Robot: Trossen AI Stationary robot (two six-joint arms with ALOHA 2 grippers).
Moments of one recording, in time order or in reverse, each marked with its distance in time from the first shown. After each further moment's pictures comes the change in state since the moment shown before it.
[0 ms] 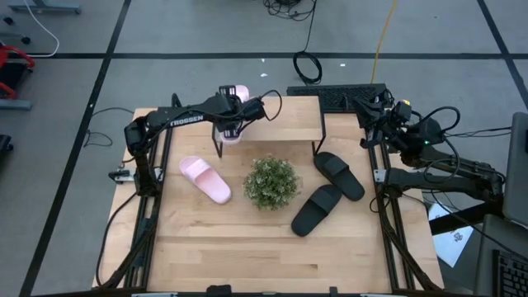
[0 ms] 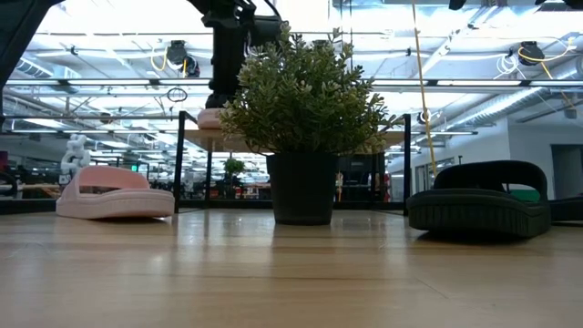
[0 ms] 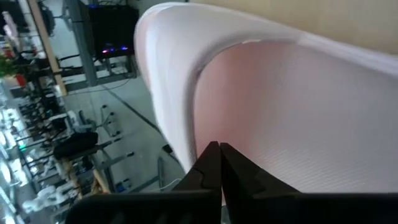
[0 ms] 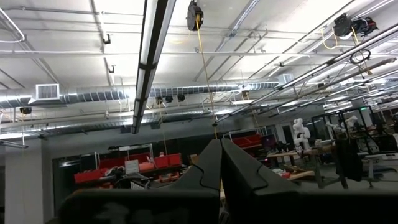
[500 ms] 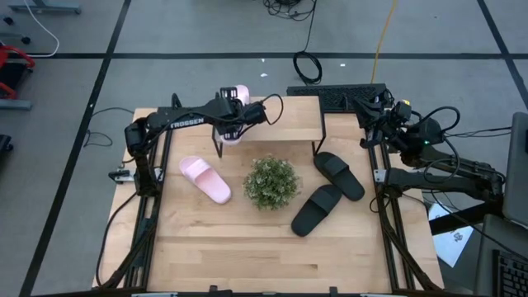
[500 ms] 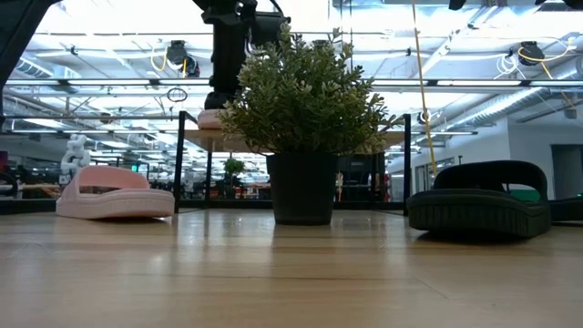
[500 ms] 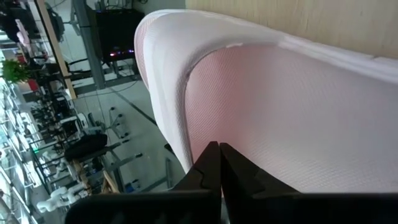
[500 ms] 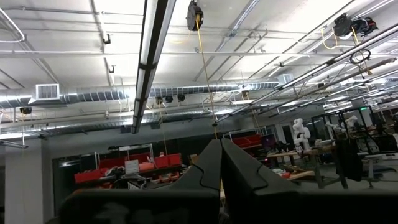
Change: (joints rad) left arm -0.033 0.000 0.000 -0.022 -0.026 -0.009; right arm 0.000 0.000 0.000 0.000 0.000 0.000
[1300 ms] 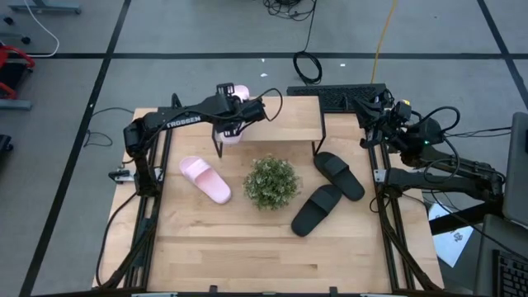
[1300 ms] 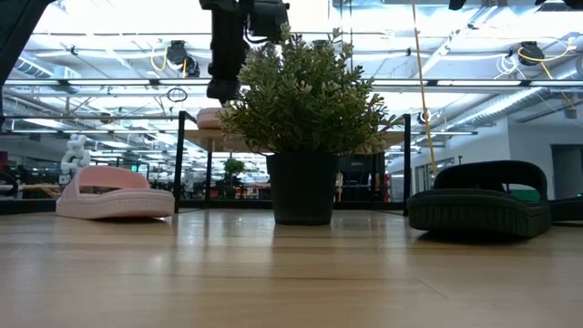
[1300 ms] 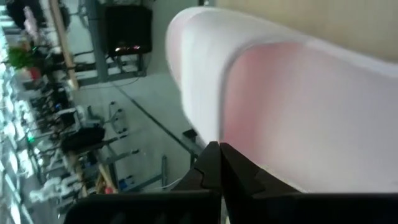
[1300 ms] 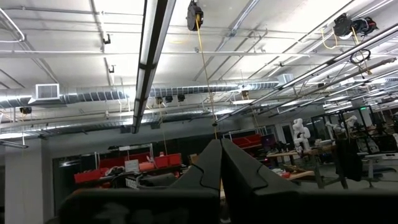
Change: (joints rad) left arm -0.014 -0.011 0.076 -0.074 -0.010 -0.067; right arm 0.000 0.000 0.000 -0.001 0.000 0.000
